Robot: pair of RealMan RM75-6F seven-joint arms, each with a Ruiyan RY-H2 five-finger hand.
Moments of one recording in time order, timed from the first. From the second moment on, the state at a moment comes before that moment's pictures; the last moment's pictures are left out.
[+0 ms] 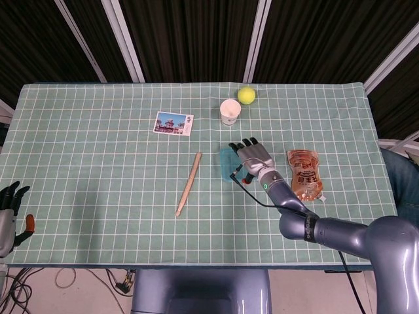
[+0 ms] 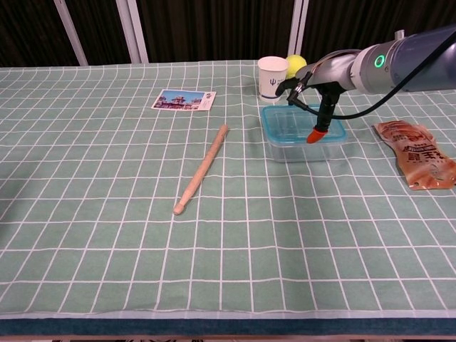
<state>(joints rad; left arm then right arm) -0.08 -1.12 -0.07 -1.74 1.28 1.42 0.17 1.22 -1.44 0.05 -1.36 -0.46 0.67 -0.50</state>
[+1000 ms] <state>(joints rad) -0.08 -1.12 -0.07 -1.74 1.28 1.42 0.17 1.22 -1.45 0.05 -1.36 -0.44 0.67 -0.50</state>
